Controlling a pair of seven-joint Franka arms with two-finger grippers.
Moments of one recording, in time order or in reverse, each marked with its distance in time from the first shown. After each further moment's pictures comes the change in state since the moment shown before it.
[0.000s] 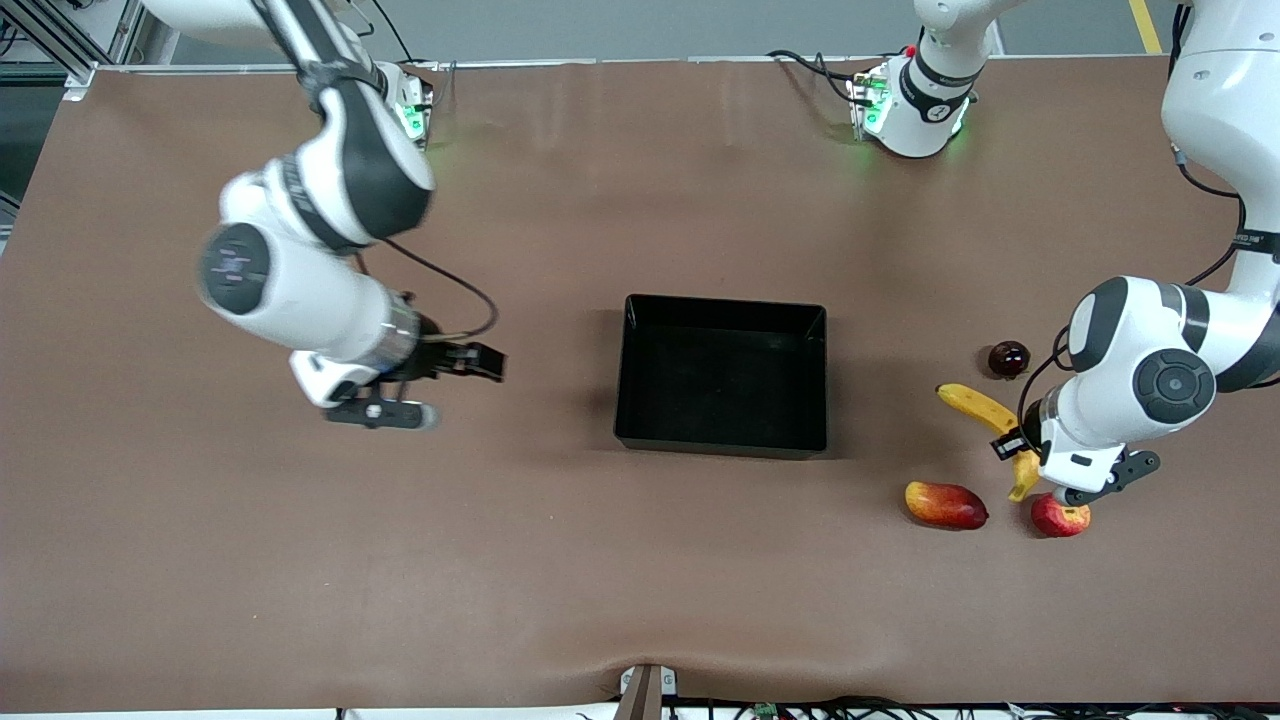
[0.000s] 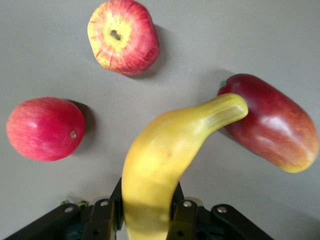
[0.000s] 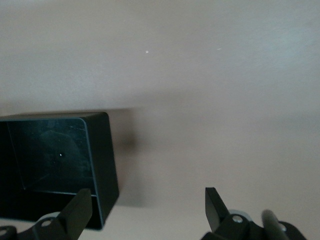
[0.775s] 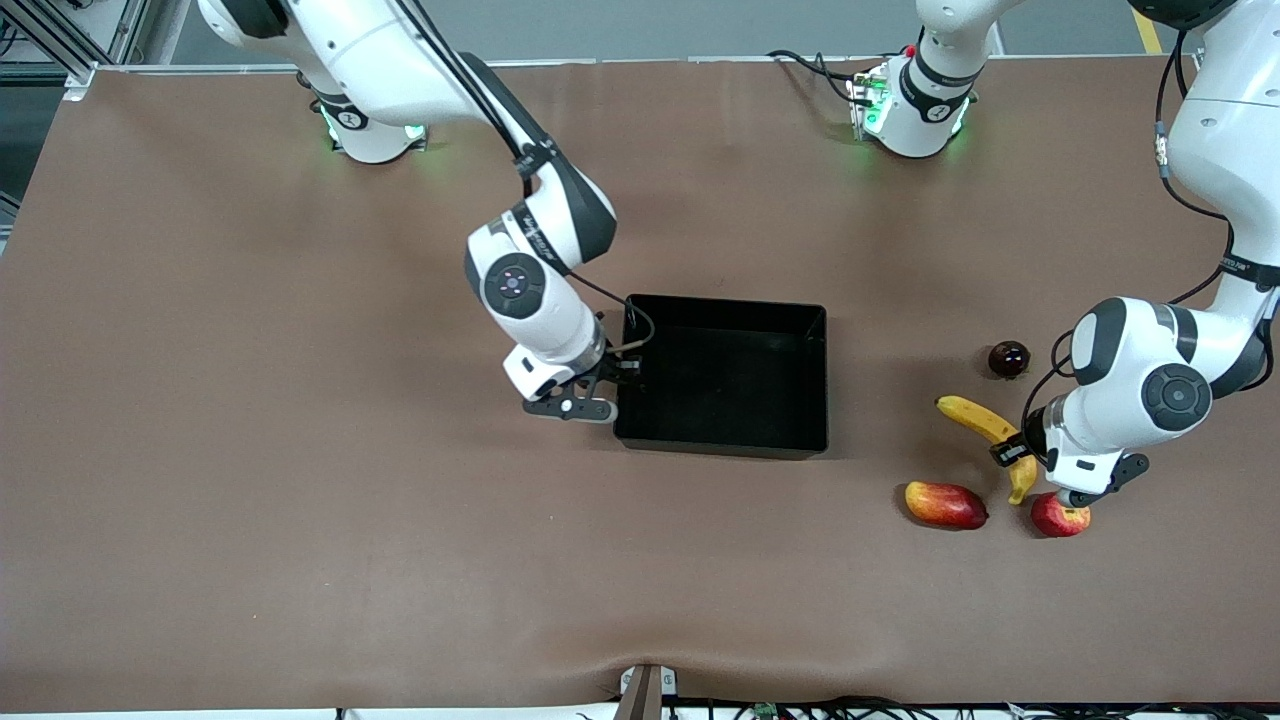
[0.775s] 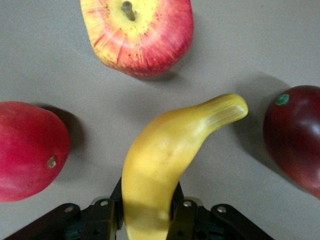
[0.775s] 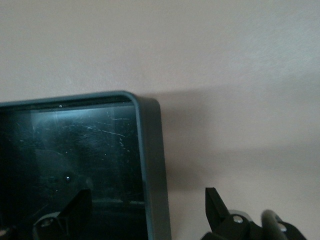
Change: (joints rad) left arm 0.058 0.107 0.018 -0.016 0.019 0.122 0.000; right arm 0.251 0.286 -0.002 0.001 0.000 0.397 0.178
